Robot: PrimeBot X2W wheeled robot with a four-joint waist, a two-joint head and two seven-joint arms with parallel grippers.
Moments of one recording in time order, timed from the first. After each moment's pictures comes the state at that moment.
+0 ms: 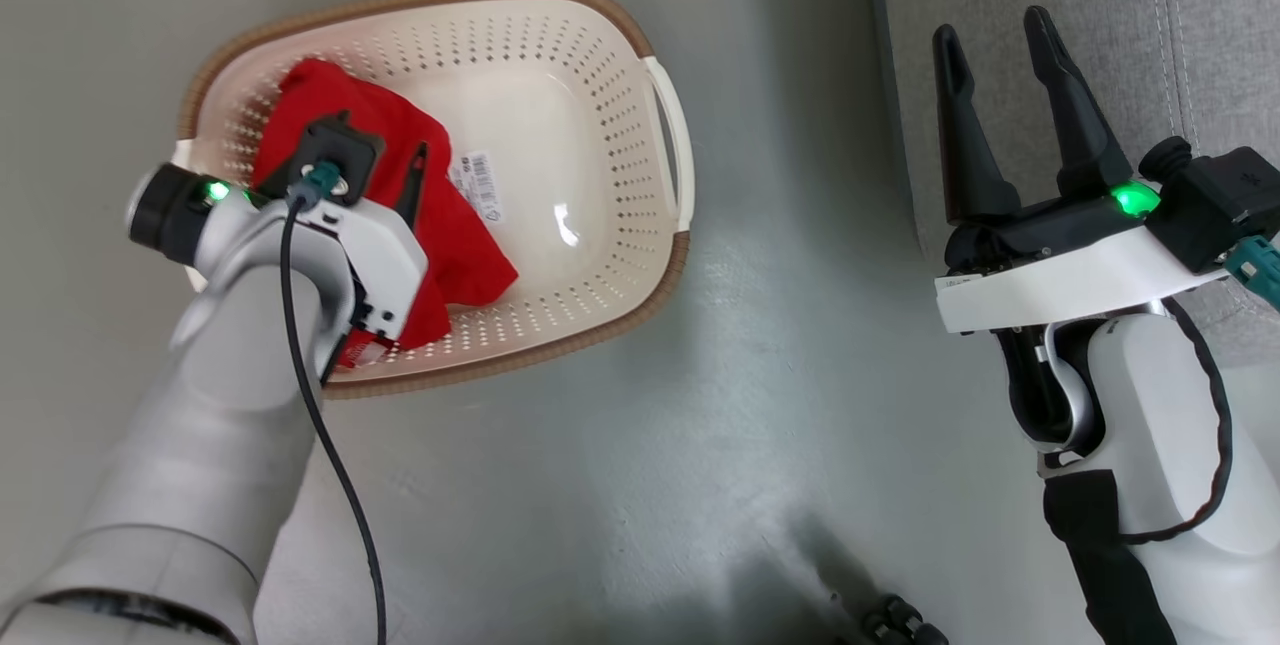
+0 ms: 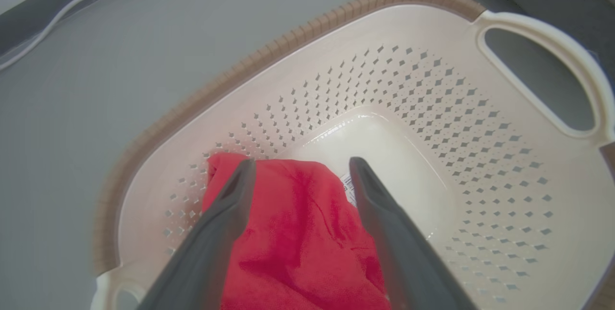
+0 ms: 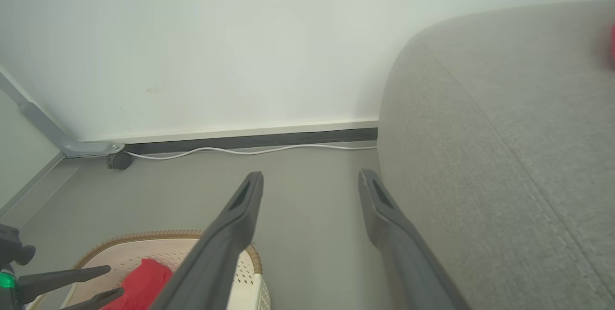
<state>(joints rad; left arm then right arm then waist) -0.93 0.11 -0.38 1.13 -0.05 -0.07 -0.23 -0.57 -0.07 0.19 0.22 0.33 0.13 -0.26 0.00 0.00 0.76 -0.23</state>
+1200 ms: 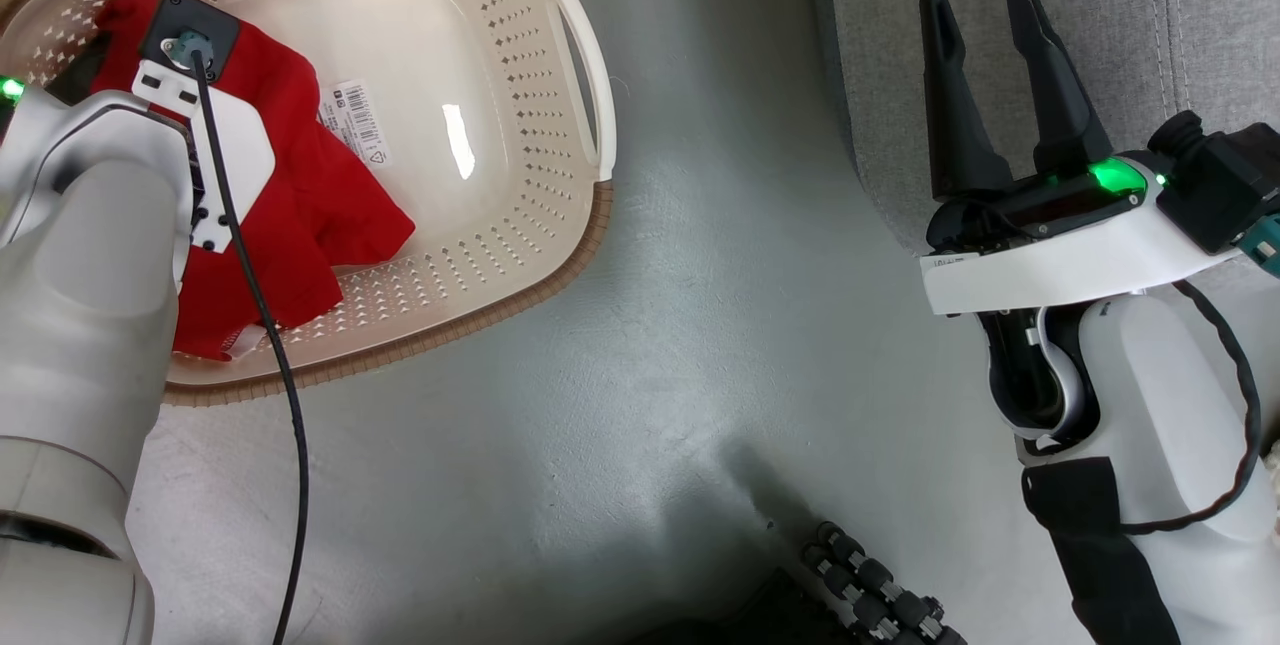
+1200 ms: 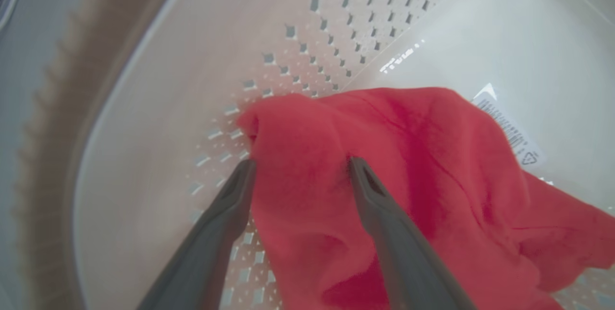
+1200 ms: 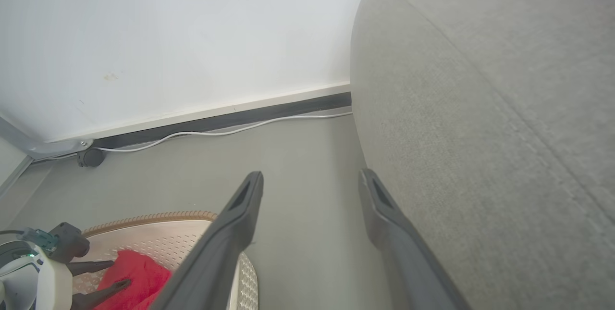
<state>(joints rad) -1.16 0.24 -0.52 1.30 0.05 0.11 0.05 -0.60 -0.05 0.24 0.18 0.47 0.13 -0.26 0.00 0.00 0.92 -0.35</state>
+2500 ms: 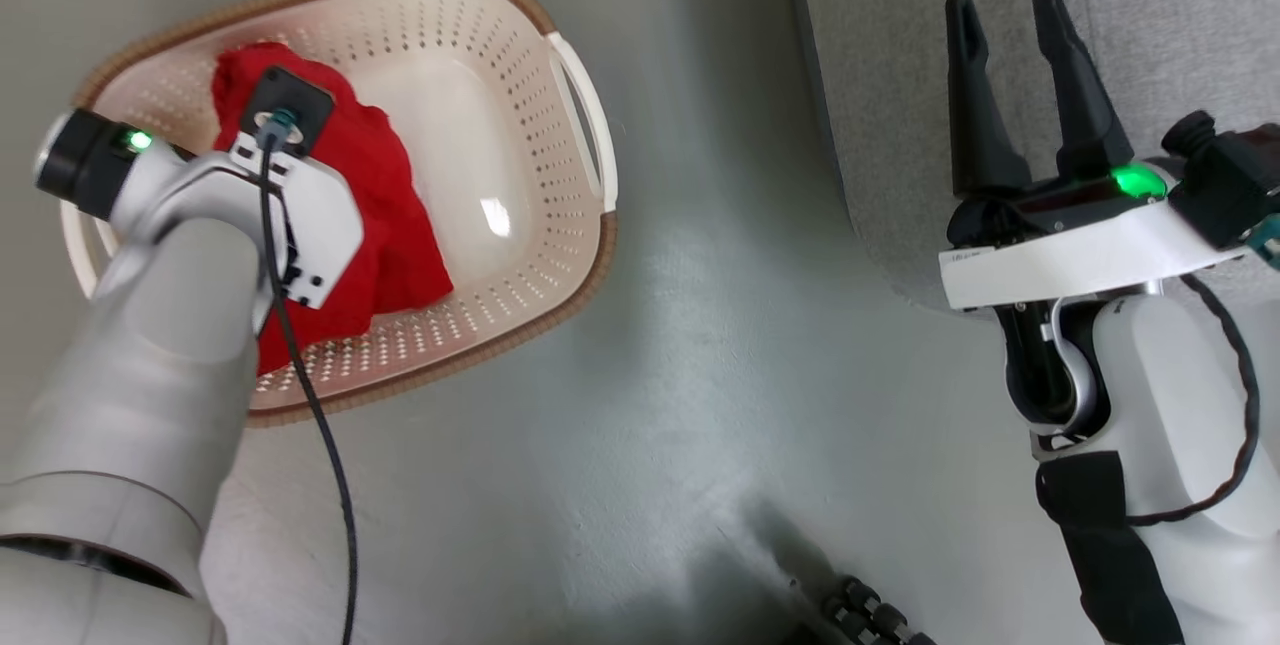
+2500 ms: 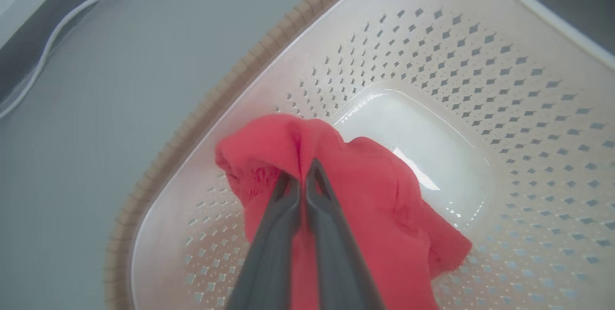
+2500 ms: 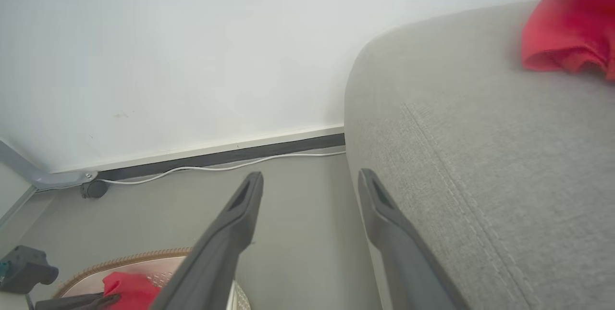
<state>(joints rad) -1.09 0.17 -0.56 1.30 -0.04 -0.02 -0.13 -0.60 -0.05 0.19 0.23 0.43 0.13 -0.26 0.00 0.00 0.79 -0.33</state>
